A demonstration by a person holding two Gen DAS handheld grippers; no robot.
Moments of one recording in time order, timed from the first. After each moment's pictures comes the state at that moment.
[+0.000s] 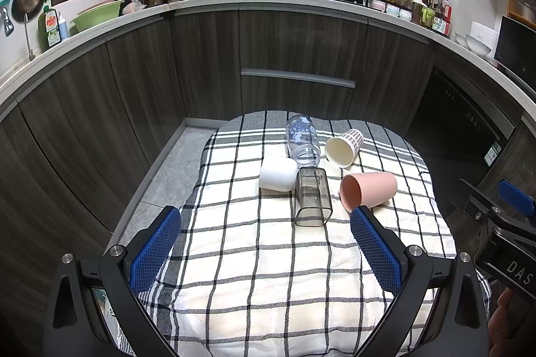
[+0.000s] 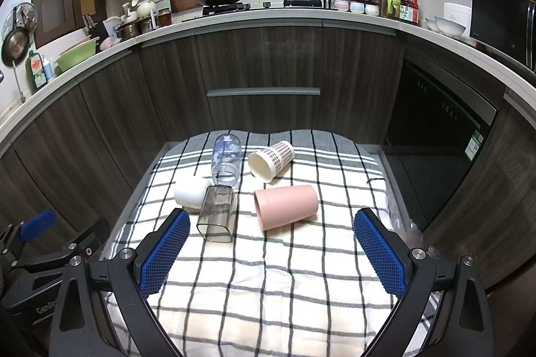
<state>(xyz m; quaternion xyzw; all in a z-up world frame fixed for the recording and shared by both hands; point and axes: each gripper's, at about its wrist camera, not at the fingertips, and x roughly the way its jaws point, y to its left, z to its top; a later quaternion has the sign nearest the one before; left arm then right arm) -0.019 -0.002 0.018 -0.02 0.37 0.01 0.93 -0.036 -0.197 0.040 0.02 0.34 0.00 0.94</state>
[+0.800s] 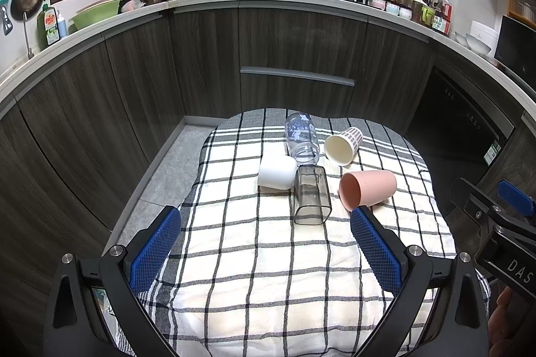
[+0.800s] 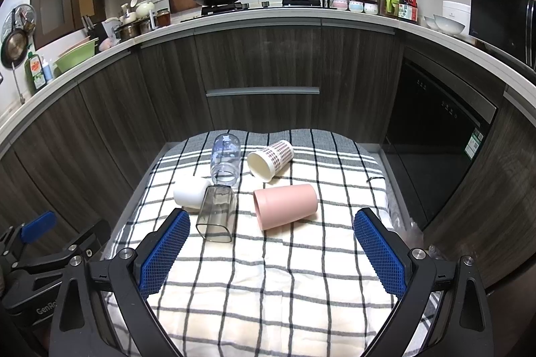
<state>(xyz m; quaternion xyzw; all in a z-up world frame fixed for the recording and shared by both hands) -0.022 -0.002 0.018 -0.02 0.37 0.01 0.93 -0.037 -0.197 0.040 0.03 0.34 0.00 0.94</state>
